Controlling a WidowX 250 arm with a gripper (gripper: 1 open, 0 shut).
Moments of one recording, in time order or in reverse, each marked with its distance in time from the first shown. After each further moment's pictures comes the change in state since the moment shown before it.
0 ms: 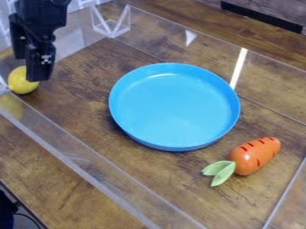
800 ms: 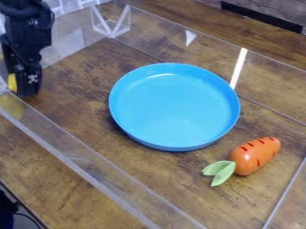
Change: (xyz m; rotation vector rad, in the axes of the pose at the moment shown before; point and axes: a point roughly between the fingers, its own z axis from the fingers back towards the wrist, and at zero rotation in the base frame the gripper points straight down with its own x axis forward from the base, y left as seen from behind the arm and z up) arm -0.007 0.020 -0.043 0.020 -0.039 0.003
